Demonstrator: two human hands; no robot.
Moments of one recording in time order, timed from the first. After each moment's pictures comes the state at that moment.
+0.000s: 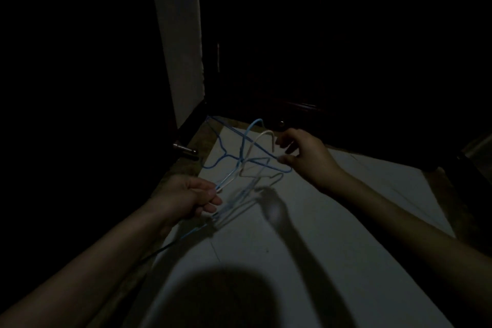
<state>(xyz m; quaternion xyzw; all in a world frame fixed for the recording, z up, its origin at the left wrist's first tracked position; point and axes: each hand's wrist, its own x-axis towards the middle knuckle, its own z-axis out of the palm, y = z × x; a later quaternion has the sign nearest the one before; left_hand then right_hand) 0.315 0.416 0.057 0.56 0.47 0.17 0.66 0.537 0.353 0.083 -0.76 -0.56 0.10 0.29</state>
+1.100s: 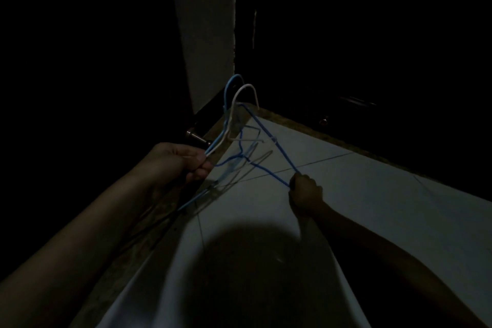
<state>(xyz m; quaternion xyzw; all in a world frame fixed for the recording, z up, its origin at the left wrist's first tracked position) 0.360 0.504 0.023 0.46 0.55 0.30 0.63 0.626 0.490 -0.163 -0.86 -0.49 0.13 0.05</state>
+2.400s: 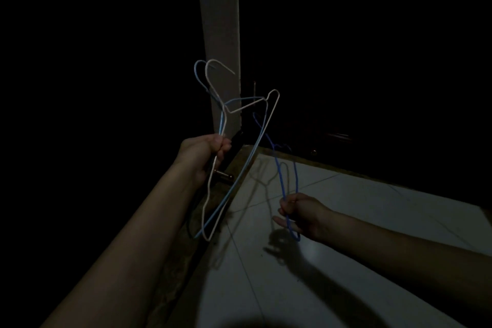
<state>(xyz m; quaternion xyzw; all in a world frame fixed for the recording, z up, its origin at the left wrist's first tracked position) 0.322 0.463 0.134 0.40 0.43 0.44 0.68 0.483 0.356 0.045 -0.61 -0.13 0.58 0.53</state>
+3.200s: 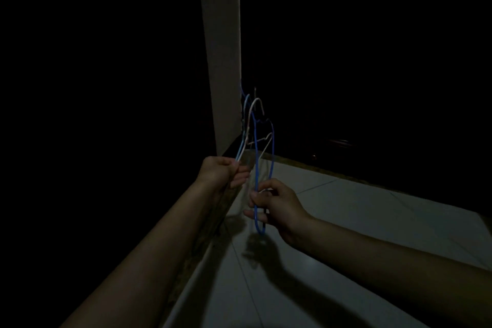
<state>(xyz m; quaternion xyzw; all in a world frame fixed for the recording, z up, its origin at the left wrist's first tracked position) 0.344 0.435 0.112 0.47 0.47 0.37 0.65 0.434 0.349 0.085 -0.57 -0.30 0.52 0.56</state>
